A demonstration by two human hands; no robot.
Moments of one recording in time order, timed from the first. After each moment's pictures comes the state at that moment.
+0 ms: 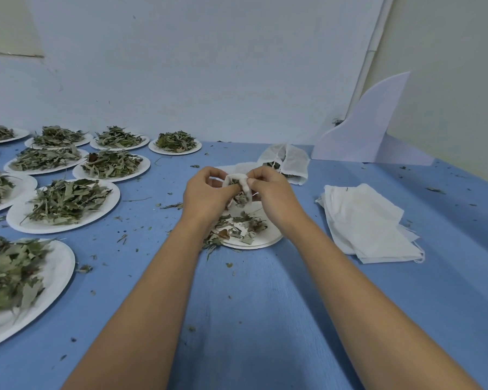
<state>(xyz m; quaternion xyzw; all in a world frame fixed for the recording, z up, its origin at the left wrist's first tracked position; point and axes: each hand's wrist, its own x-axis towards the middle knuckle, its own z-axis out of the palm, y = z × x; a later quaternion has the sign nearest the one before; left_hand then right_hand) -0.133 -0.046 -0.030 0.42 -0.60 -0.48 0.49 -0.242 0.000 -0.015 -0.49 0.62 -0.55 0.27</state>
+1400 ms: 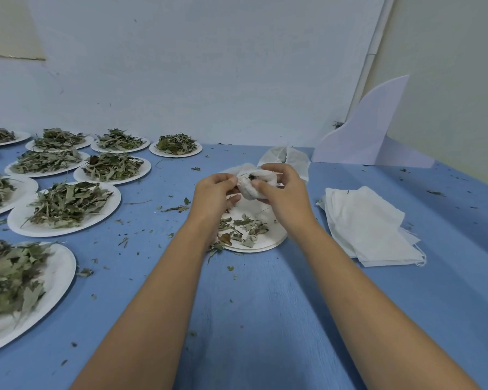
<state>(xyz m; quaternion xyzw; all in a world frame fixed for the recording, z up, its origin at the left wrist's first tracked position) -0.139 -0.042 -0.022 0.35 -0.50 -0.63 0.48 -0.258 0.005 -0.026 -0.45 0.59 -0.63 0.23</state>
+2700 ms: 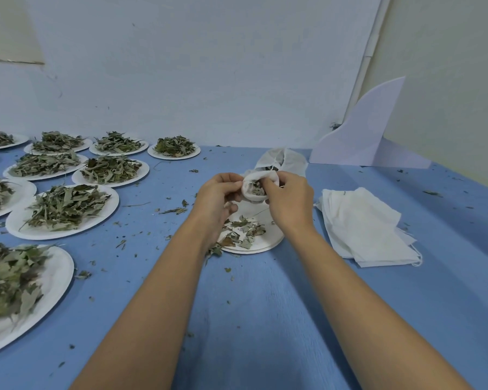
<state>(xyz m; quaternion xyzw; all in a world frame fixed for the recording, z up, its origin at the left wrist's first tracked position) -0.141 -0.036 -0.018 0.31 -0.48 -0.69 0.45 -0.253 0.012 -0.017 -0.46 0.70 -0.55 0.04</state>
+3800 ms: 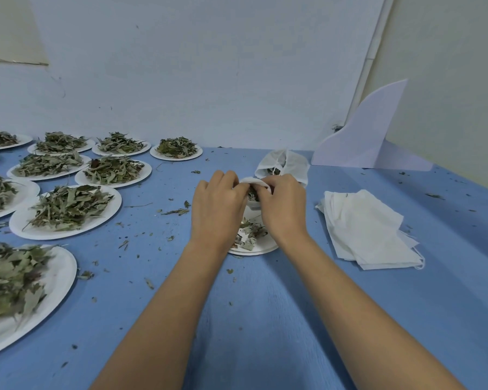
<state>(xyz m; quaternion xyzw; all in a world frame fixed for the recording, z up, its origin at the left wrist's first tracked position) -0.139 -0.028 -0.032 0.35 -0.80 0.19 0.44 -0.244 0.007 -0.023 -0.52 0.72 -0.46 -0.05</state>
